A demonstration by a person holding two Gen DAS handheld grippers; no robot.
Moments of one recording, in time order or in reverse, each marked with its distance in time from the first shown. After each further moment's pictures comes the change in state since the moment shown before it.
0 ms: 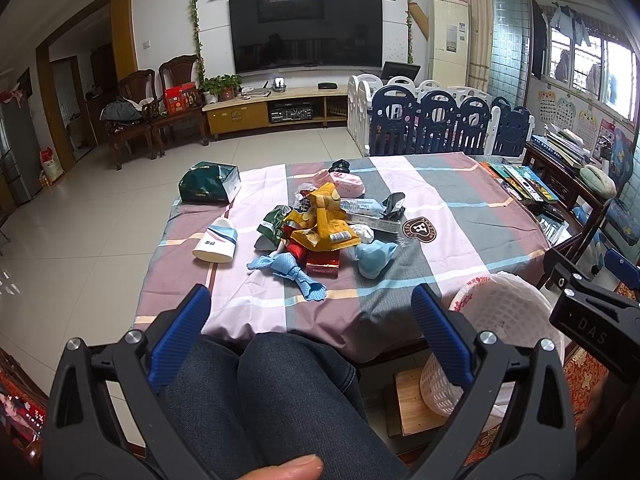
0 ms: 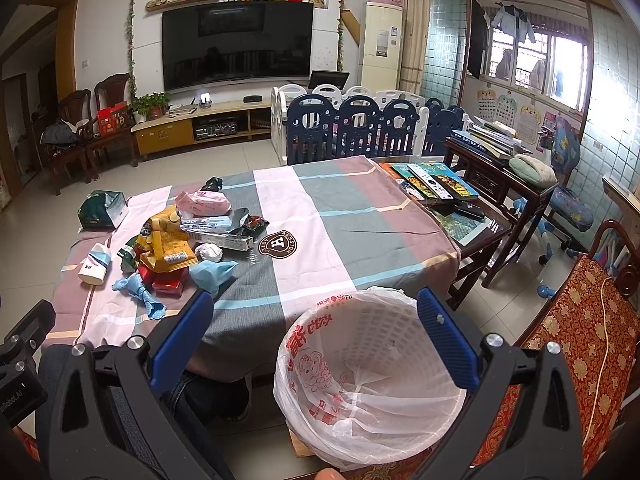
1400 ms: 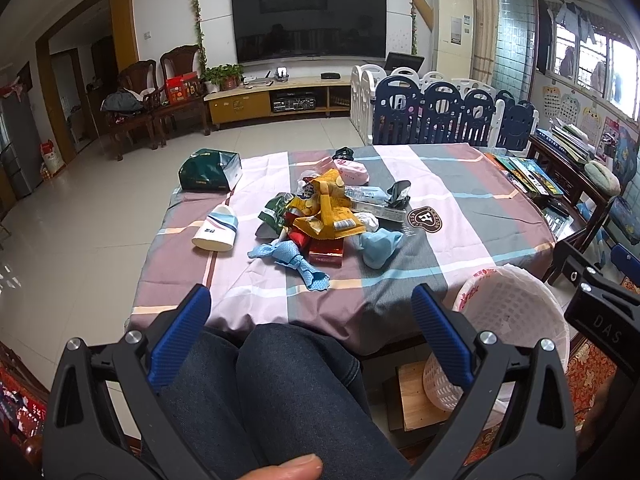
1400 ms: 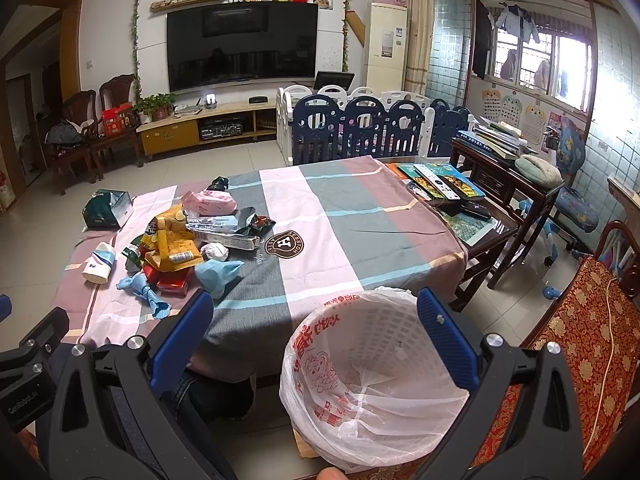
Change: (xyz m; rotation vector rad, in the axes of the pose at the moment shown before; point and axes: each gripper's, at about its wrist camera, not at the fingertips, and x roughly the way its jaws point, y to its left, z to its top) left arm 0.010 0.006 -0.008 -0.007 0.034 0.011; right arm 0.002 0.003 -0.008 0.002 -0.013 0.019
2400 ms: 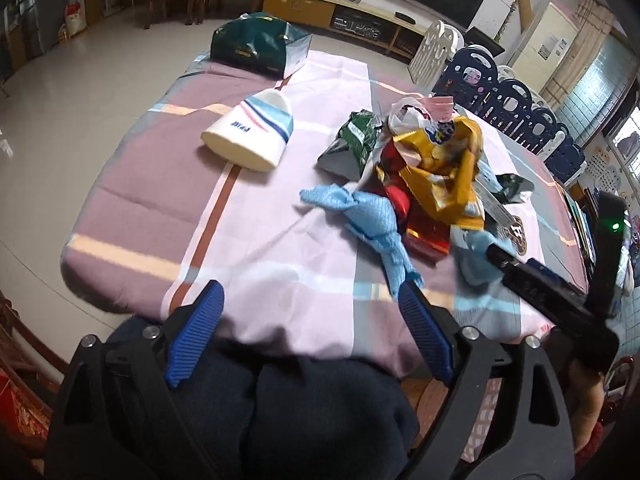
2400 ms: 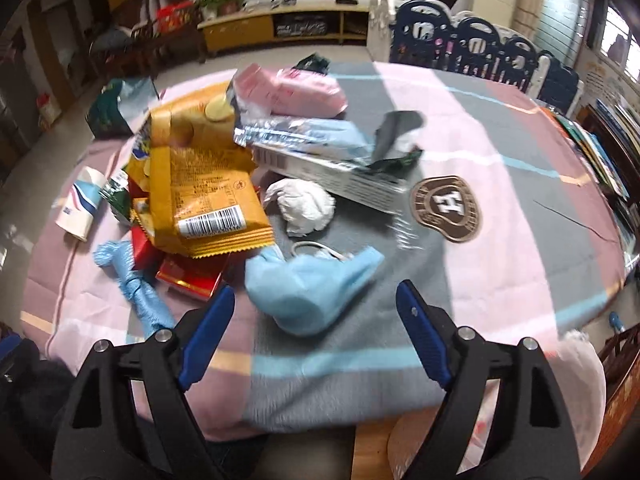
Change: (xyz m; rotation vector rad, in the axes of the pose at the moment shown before) left arm 0.213 0.111 -0.009 -0.362 0.309 -0.034; right arm 0.267 0.147 0.001 -0.198 0.380 0.243
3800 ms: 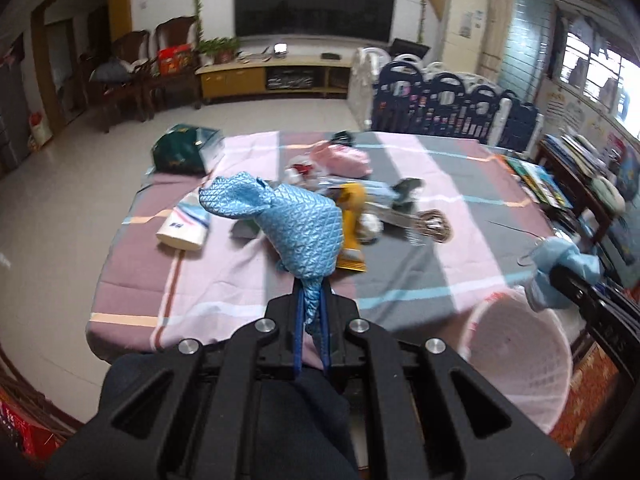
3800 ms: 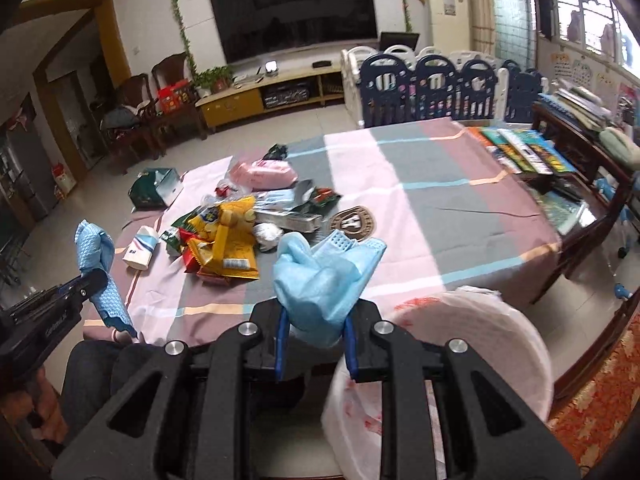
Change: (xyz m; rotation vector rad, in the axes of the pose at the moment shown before) left arm -0.110 -0.131 -0.038 0.323 -0.221 -0.034; right arm -0.202 -0.104 -0.078 0.153 -0.254 0.053
